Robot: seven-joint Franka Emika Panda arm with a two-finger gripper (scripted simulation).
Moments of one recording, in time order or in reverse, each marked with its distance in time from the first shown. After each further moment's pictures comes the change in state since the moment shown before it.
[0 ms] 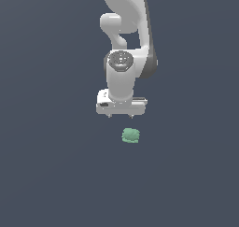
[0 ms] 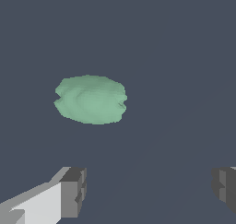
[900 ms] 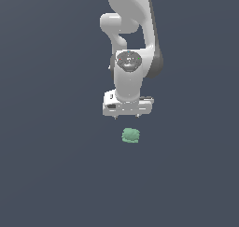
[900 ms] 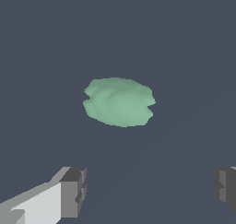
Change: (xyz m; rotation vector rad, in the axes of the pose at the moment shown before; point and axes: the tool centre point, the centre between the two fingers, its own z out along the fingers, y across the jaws) arm 0.003 -0.028 0.000 0.021 0.013 -0.062
